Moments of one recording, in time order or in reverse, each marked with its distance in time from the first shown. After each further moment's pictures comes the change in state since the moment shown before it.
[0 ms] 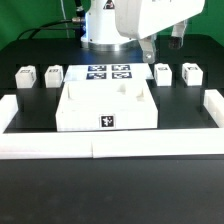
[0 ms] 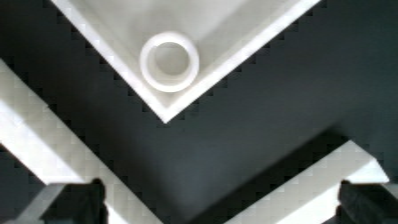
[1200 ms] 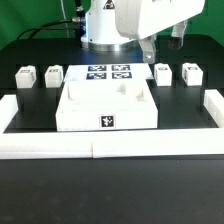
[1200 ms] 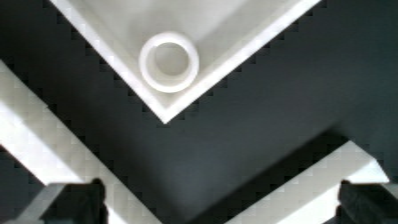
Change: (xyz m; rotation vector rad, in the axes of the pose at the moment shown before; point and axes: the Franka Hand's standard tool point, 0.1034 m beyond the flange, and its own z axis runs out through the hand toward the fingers) arm 0.000 0.000 0.000 0.001 0.000 0.000
